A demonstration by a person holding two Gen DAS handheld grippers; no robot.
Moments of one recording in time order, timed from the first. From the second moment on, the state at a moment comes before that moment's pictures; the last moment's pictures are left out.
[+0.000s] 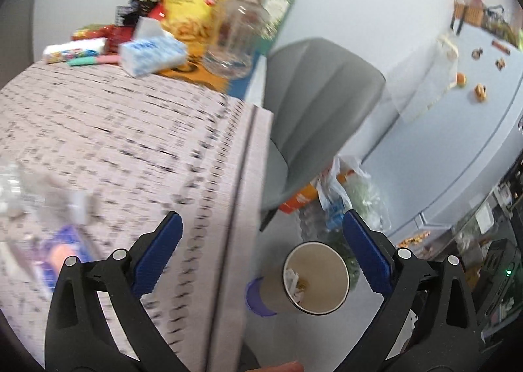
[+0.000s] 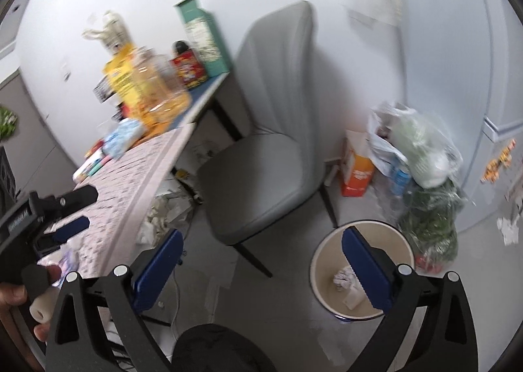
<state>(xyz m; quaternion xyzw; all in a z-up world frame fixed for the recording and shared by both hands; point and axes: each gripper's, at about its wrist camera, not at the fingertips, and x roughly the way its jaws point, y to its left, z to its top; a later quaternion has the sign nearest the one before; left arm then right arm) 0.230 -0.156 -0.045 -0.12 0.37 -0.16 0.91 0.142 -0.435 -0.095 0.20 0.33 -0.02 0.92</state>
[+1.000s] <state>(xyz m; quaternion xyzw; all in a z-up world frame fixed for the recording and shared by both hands) 0.146 0.061 -0.036 -0.20 0.32 -0.04 0.92 0.133 -0.227 -0.026 0.09 0.32 0.10 0.94</state>
